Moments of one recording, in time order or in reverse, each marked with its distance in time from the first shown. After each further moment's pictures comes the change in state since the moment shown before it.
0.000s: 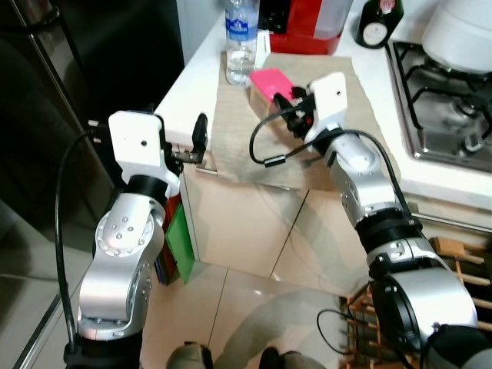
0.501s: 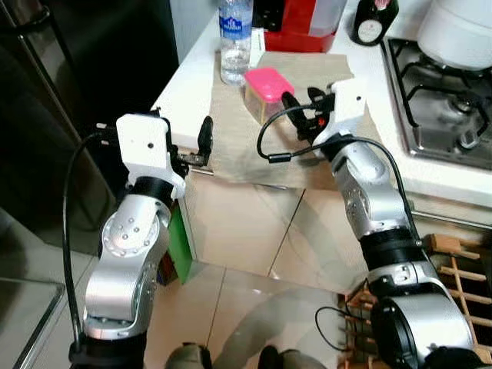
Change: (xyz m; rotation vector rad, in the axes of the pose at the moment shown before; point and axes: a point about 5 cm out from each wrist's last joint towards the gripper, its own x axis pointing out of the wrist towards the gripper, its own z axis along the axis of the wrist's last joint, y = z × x) left arm 0.001 -0.007 -0.003 -0.014 0.004 -0.028; right arm -0.011 0.008 0.007 0.172 -0.036 0.005
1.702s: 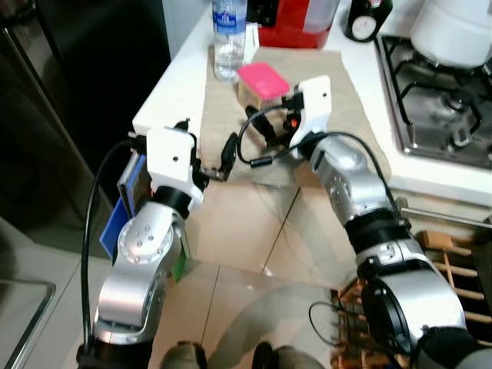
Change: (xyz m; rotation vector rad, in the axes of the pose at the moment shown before) left arm -0.004 -0.020 -0.013 -0.008 0.031 -0.130; right arm 0.021 0.015 -0.024 0.039 0.202 0.100
